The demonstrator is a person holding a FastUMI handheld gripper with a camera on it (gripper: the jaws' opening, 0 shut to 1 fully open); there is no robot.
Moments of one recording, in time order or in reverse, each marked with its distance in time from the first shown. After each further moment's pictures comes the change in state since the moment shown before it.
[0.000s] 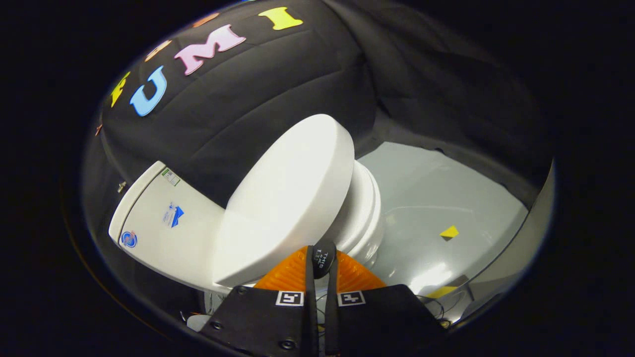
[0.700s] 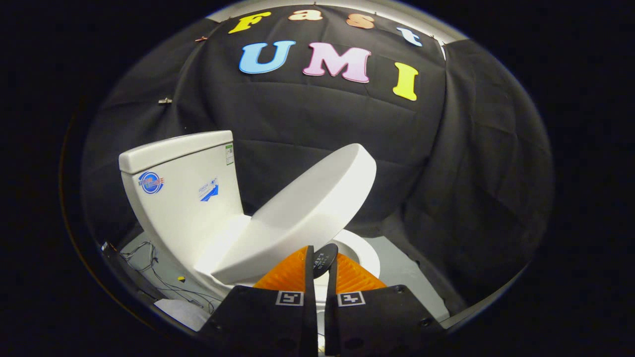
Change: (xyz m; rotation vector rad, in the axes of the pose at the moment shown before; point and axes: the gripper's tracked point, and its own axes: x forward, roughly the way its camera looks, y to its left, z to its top) arm -0.074 0.141 0.059 -0.662 -0.325 -0.009
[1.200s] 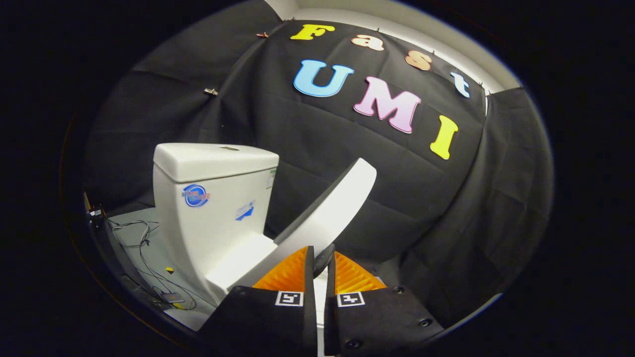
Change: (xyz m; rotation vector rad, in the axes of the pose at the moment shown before) arm -0.021 0.092 0.073 -0.230 -0.177 0.095
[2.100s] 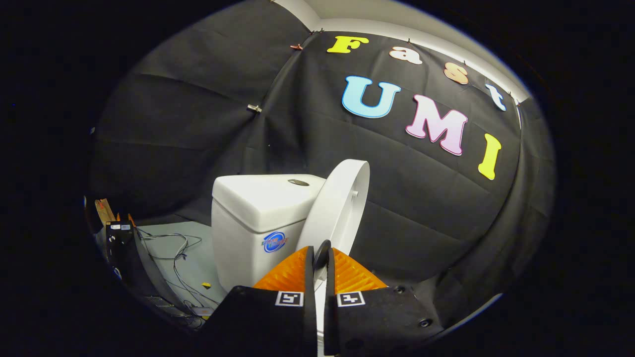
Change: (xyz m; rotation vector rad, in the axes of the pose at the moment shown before) arm 0.008 0.117 0.060 0.015 -0.080 0.228
